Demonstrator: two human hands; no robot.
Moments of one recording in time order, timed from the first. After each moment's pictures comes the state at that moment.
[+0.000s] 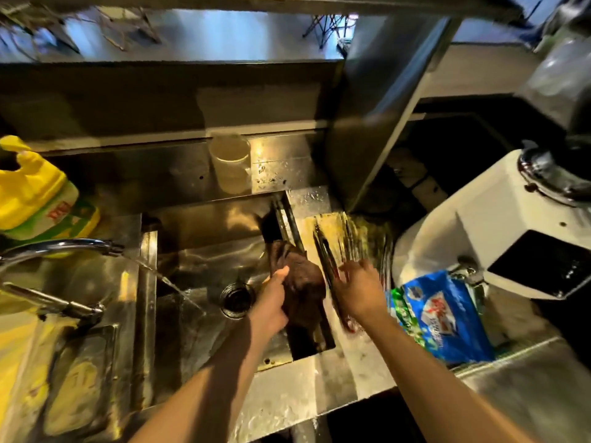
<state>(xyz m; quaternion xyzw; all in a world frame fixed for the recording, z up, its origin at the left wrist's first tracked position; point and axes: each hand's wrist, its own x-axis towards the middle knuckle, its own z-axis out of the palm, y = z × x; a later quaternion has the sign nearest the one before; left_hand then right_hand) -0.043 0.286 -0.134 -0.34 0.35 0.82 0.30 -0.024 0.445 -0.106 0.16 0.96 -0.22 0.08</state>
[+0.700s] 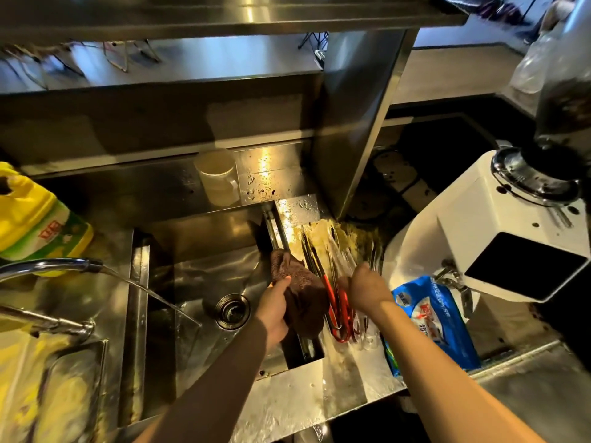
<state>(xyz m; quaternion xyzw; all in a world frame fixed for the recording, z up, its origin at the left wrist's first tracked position) -0.039 0.321 -0.131 -0.33 0.43 0.79 0.29 -0.040 0.496 -0.093 0.19 0.95 -0.19 0.17</state>
